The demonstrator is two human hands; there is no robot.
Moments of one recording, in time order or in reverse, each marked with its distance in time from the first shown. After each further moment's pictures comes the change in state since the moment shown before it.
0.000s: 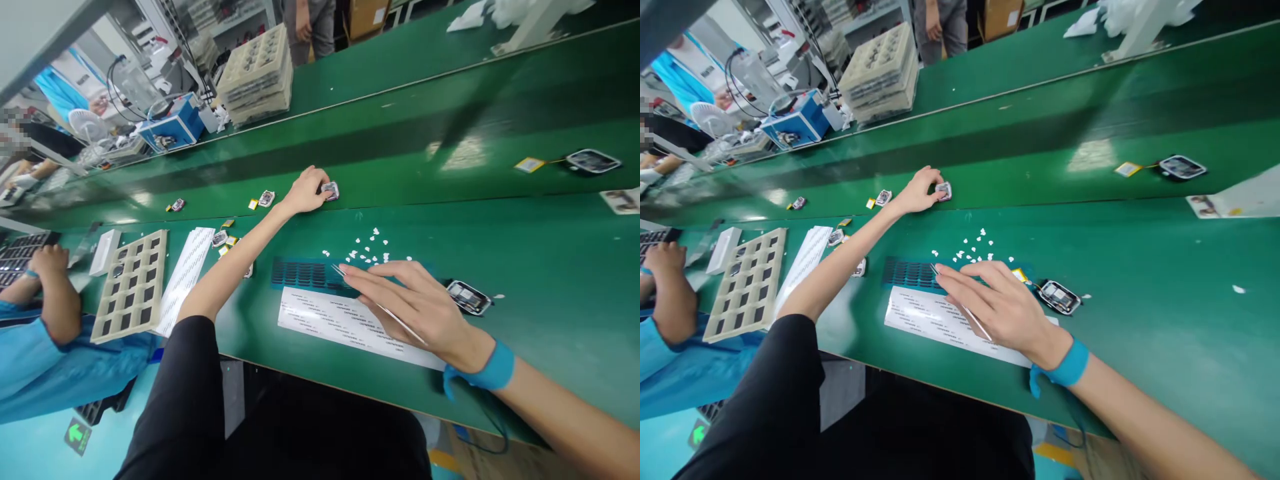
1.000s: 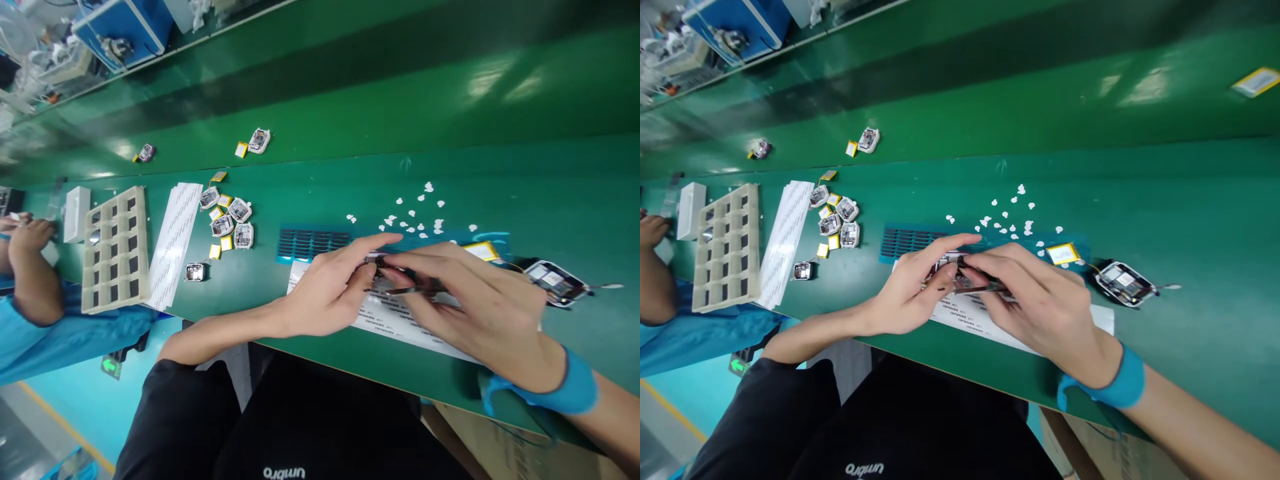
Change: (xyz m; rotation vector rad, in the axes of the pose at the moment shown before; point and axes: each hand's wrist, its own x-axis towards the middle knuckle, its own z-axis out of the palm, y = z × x) left_hand -0.211 0.123 0.007 -0.795 -0.053 0.009; right_hand -0.006 -0.014 0.005 0.085 -0.072 0.261
